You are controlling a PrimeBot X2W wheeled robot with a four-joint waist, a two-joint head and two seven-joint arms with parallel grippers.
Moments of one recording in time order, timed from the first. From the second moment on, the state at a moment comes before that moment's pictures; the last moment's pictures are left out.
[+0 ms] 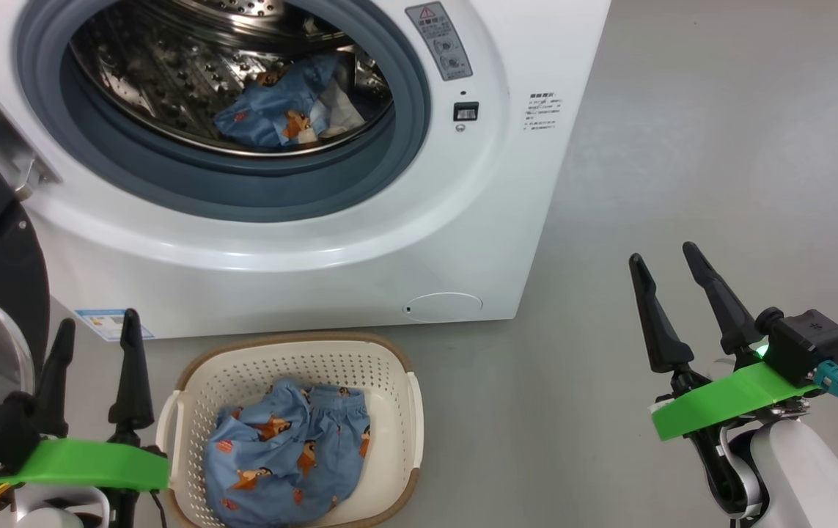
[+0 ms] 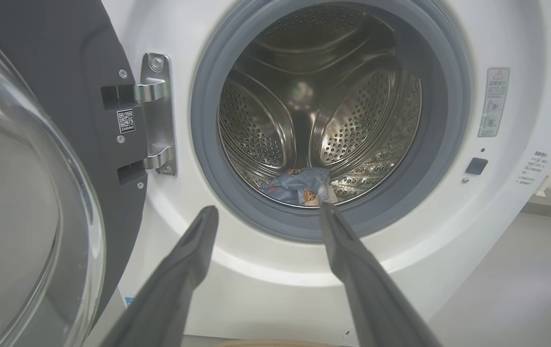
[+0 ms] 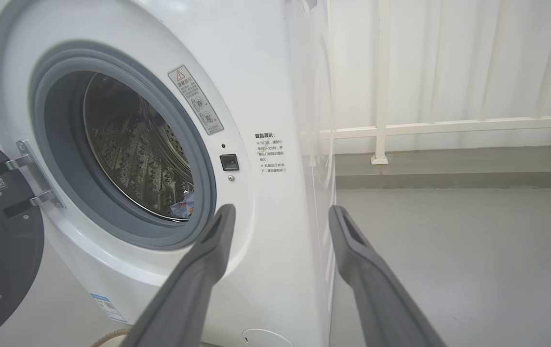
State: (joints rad) left arm -0.22 0.26 -0.10 0.29 -0.52 -0.03 -0.25; right arm -0.25 -0.17 0.18 0.24 0.38 0.13 -0.25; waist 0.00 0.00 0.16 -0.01
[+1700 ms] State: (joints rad) left arm -0.22 0.22 -0.08 0.36 -0.46 -0.10 -0.25; right arm -0.25 -0.16 0.18 0.24 0.38 0.13 -0.25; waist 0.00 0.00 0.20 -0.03
